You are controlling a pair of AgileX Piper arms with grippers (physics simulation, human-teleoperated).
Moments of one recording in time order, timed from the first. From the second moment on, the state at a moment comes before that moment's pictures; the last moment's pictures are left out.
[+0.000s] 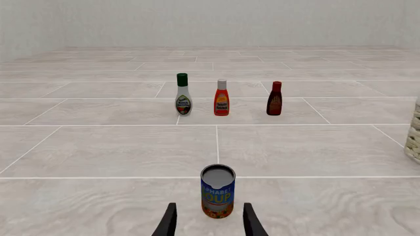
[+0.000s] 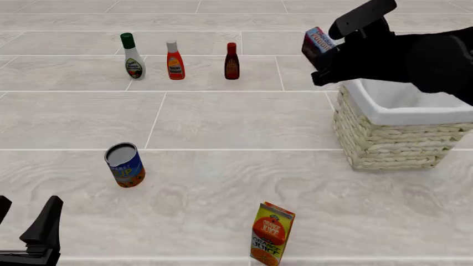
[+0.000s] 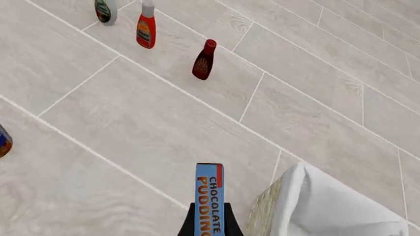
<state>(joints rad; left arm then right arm) 0.00 0.00 0.00 0.00 0.00 0.32 1.40 -1.29 0.40 -0.32</state>
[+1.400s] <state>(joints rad) 0.00 0.00 0.00 0.00 0.00 -0.02 1.33 -1.32 0.45 -0.33</state>
